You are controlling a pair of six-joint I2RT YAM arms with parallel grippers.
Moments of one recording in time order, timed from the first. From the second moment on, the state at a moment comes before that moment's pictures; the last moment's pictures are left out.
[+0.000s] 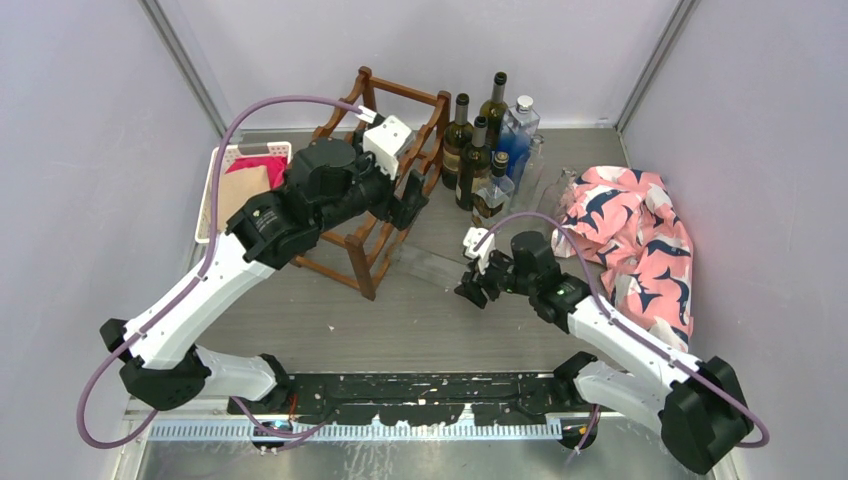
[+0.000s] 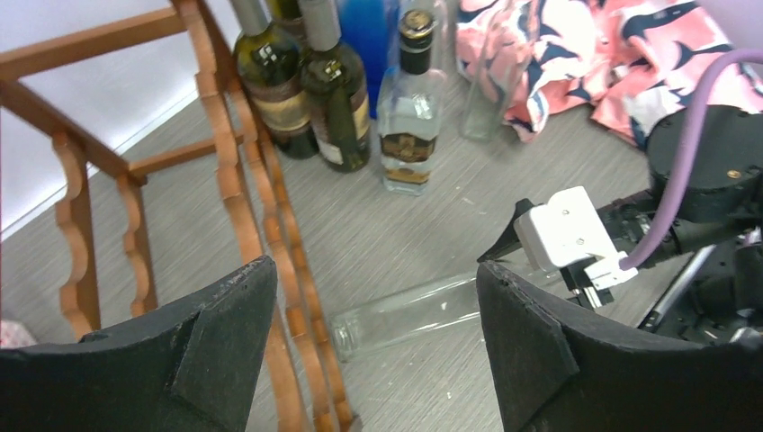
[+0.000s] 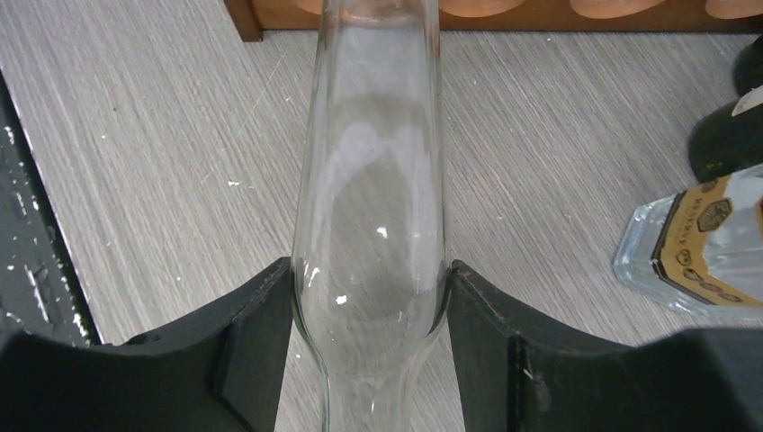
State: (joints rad) left arm -0.88 1.30 1.66 -0.64 -0.09 0.00; right arm 0.55 0.95 0.54 -0.11 -0.46 -0.33
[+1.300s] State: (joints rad) left arm -0.83 1.18 1.47 -0.60 -0.25 0.00; right arm 0.78 1.50 0.52 0.63 -0.29 -0.10
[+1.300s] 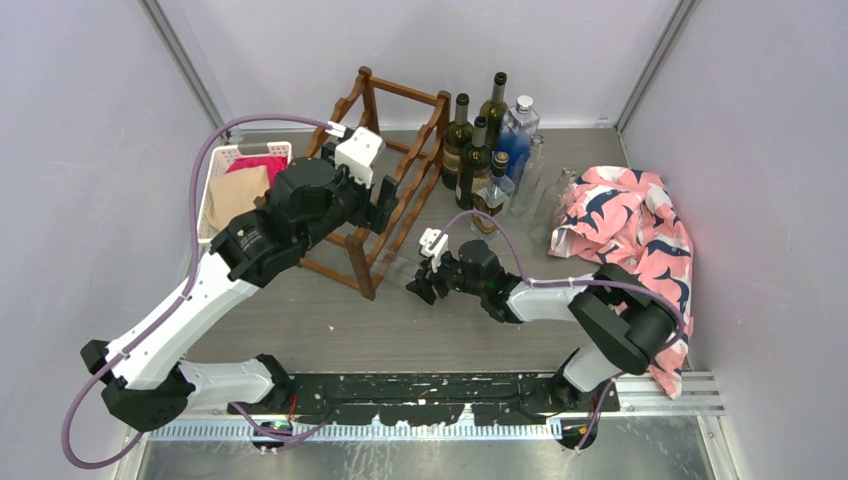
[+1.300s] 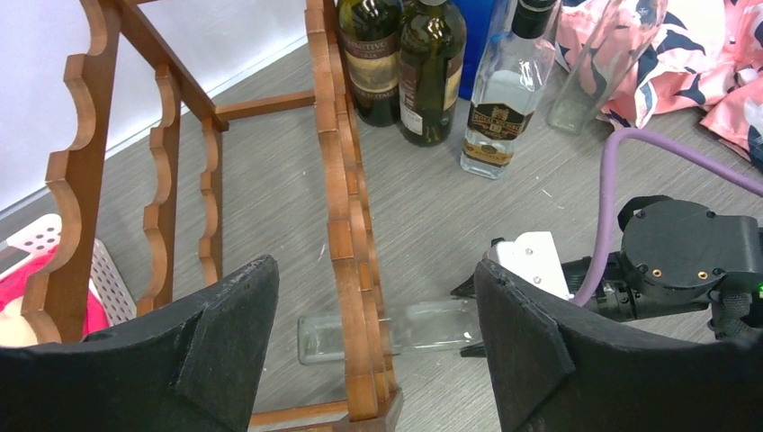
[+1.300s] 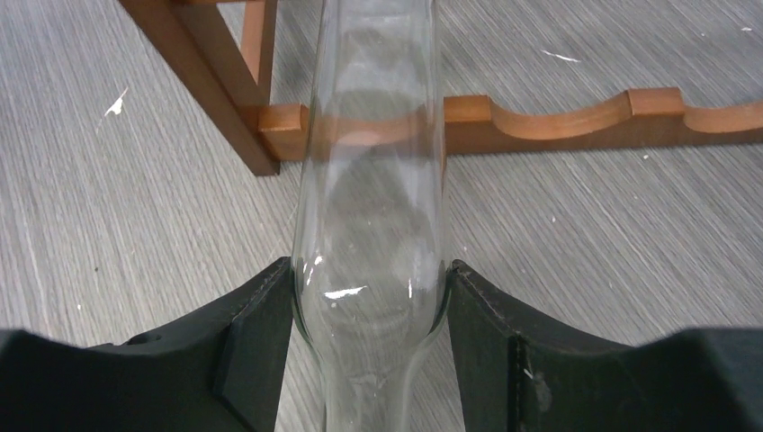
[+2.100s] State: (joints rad) left arm -0.75 1.18 1.43 -0.58 -0.28 0.00; right arm 0.81 1.91 0.69 1.06 -0.33 -0.14
